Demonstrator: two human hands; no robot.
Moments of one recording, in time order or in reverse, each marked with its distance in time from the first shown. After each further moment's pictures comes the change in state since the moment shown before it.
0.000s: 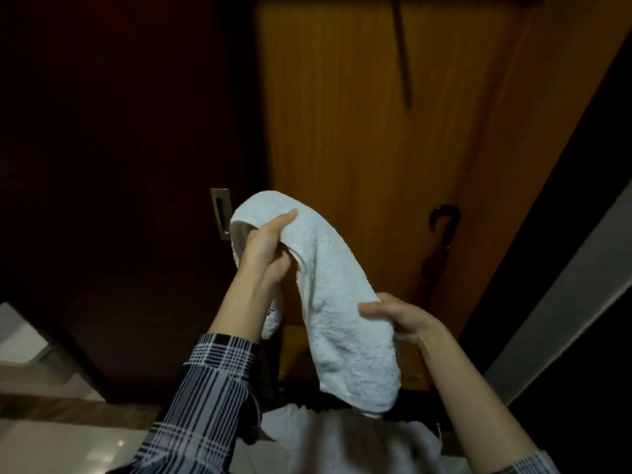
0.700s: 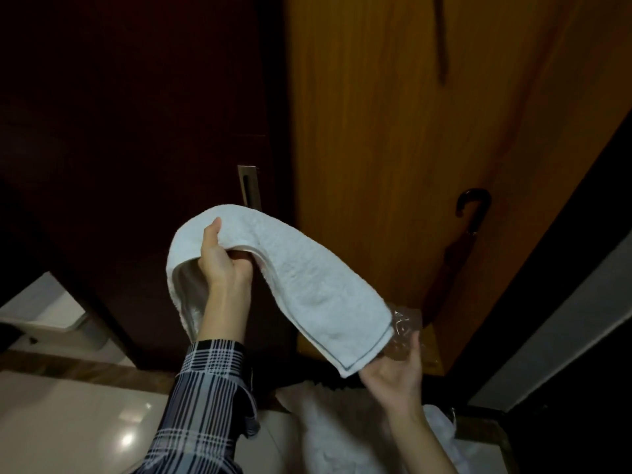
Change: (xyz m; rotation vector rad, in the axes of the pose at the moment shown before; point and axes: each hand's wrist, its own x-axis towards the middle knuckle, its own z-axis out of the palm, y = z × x) left_hand -0.006 0.017 -0.098 -0.387 0.327 0.293; right_hand 0.009 0.122 0.076 1.351 0.376 -0.189
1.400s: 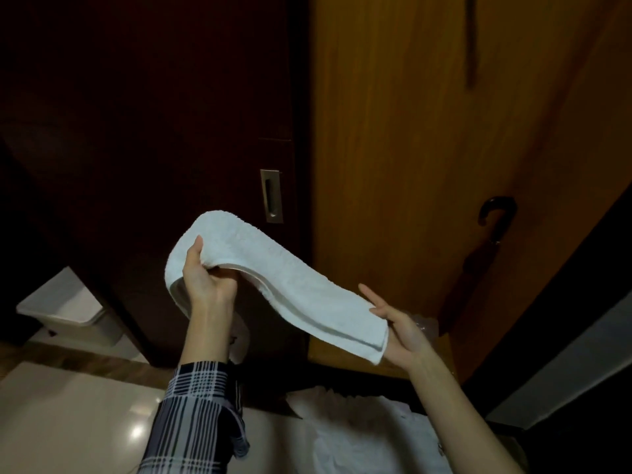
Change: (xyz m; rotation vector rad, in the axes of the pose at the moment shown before) left_hand 0.024 0.042 -0.031 -0.086 -0.016 0.052; right_hand 0.050 -0.010 0.070 -0.661 -0.037 0.142
